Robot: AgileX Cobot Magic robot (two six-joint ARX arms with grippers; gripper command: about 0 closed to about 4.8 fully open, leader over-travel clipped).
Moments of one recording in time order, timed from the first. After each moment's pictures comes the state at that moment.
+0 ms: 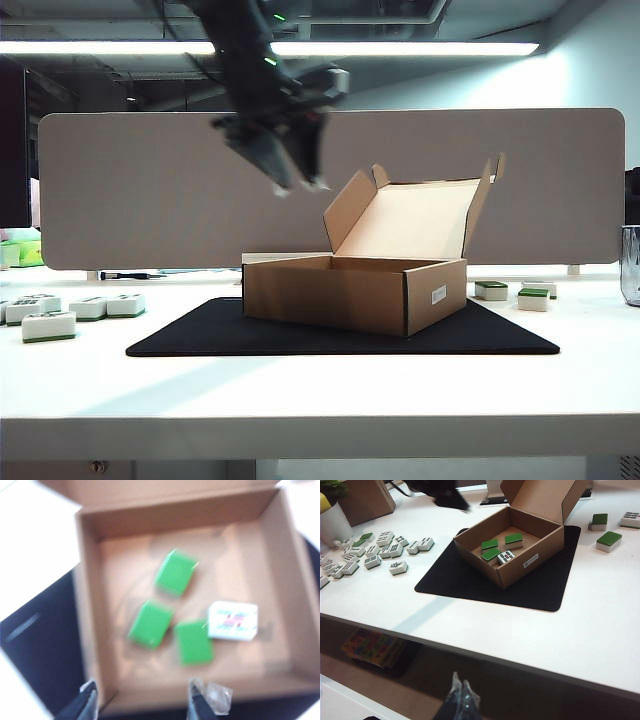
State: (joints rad) left arm -0.50 2.02 1.97 -0.86 0.07 0.20; right arm -0.04 0.01 0.91 -1.27 -0.52 0.08
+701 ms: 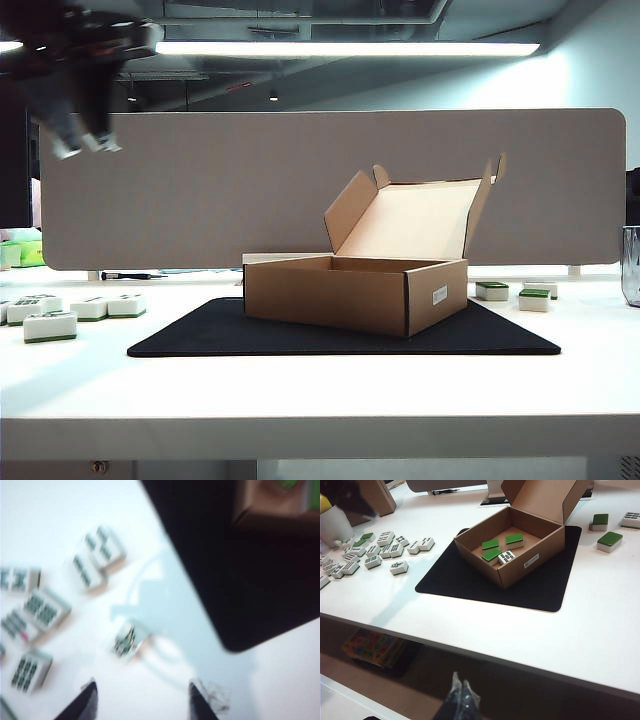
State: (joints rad) left arm -0.17 1.59 1.59 -1.08 0.06 0.28; right arm -0.04 0.01 0.91 -1.27 -0.52 0.08
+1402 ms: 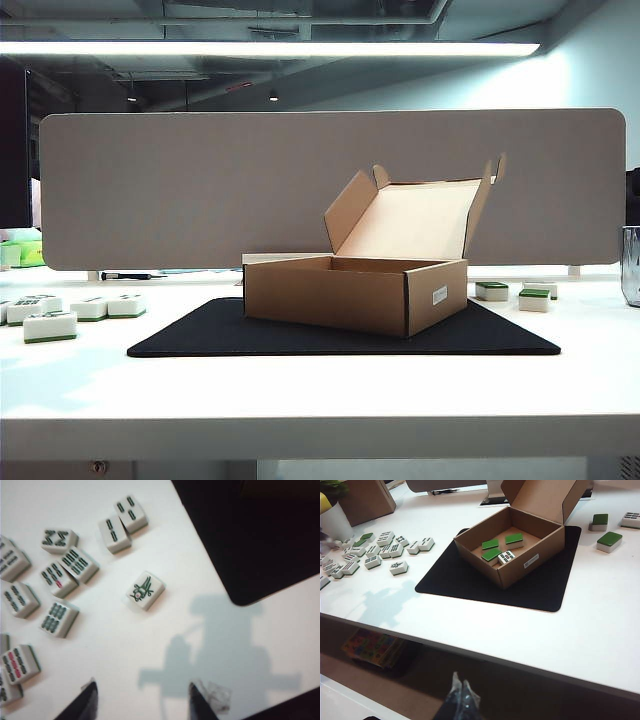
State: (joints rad) left arm -0.10 0.98 1.05 -0.89 0.06 0.34; right arm -0.04 0.01 0.91 -1.27 -0.52 0.08
